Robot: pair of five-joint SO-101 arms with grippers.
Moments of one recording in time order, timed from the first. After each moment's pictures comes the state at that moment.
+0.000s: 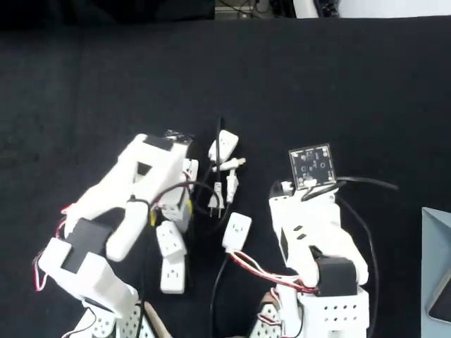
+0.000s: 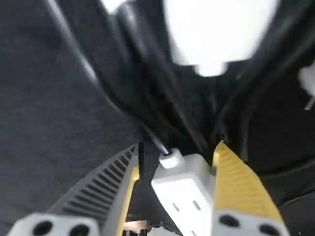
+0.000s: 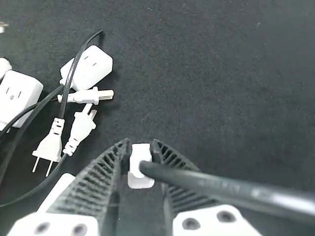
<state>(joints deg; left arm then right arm) 13.0 5.8 28.4 77.0 4.0 -2.7 -87.5 71.9 65.2 9.5</state>
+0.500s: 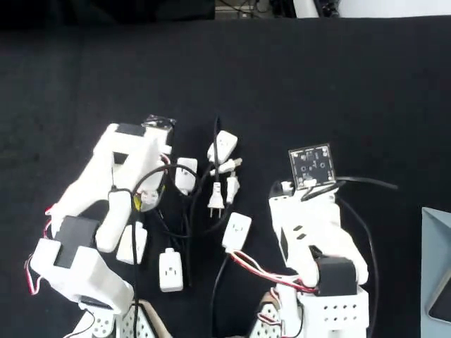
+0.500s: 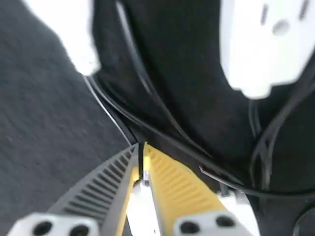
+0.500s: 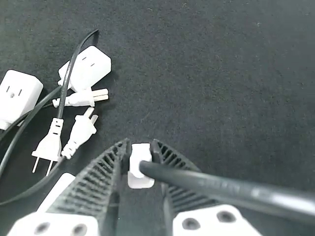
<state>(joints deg) 4.8 6.1 24.2 75.6 -5.9 -2.7 -87.5 71.9 65.2 9.5</state>
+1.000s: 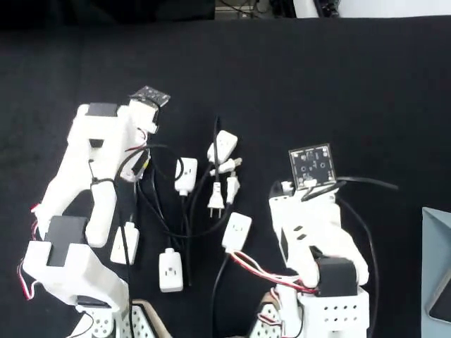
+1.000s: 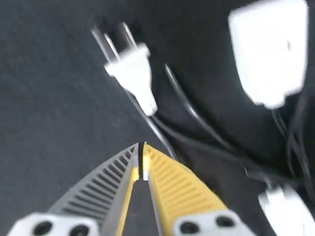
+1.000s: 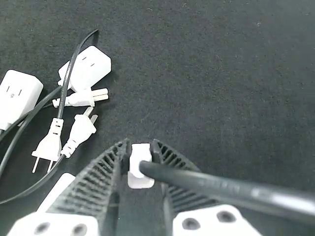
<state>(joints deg) -2.3 6.1 11.4 81.1 -26.9 -2.7 -87.5 71.9 65.2 9.5</state>
